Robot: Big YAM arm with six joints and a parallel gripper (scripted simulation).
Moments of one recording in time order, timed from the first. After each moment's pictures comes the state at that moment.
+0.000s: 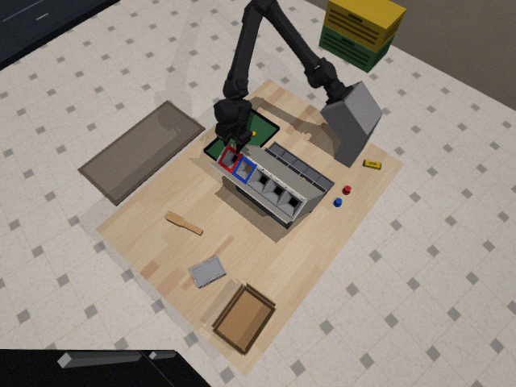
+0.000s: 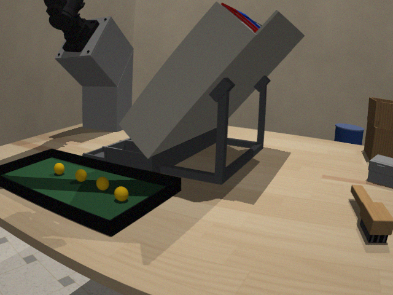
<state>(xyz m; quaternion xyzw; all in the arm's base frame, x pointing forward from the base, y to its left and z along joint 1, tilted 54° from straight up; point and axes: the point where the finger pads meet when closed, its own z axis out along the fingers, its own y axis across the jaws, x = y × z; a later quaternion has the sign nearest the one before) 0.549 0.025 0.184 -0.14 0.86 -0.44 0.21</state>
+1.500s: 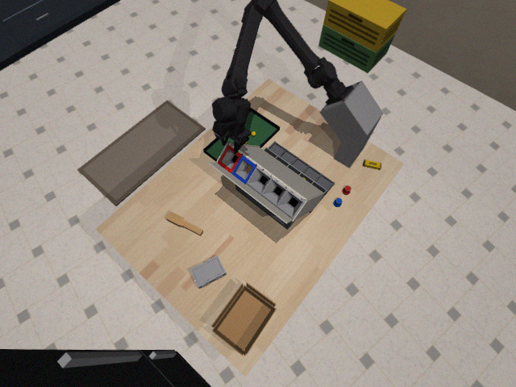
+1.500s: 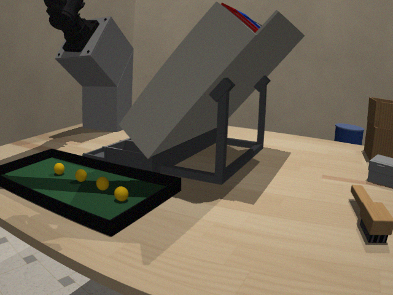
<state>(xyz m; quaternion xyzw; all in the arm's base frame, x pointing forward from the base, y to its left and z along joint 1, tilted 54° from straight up) 0.555 0.029 0.192 -0.13 0.86 -0.44 0.22</state>
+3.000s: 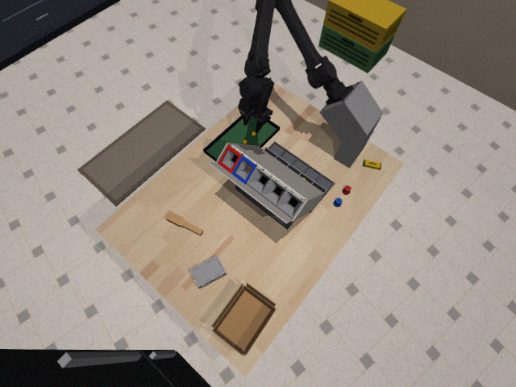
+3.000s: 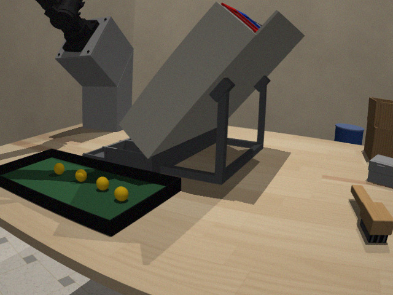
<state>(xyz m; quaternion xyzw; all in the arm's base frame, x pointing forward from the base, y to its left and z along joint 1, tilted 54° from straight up) 0.430 0.017 0.187 -0.14 0.86 -0.44 0.23</state>
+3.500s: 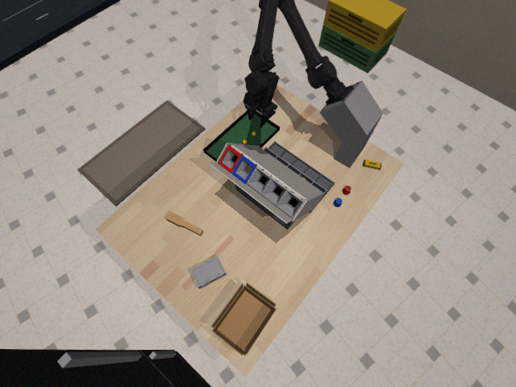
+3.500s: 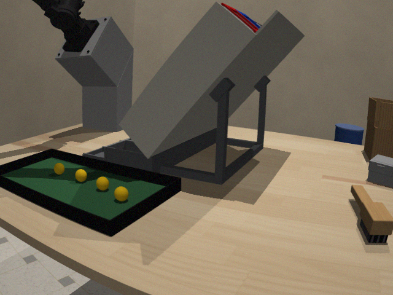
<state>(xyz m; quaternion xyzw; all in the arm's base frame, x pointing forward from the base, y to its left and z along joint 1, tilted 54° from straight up) 0.399 0.015 0.189 -0.13 0.86 -0.44 0.22</state>
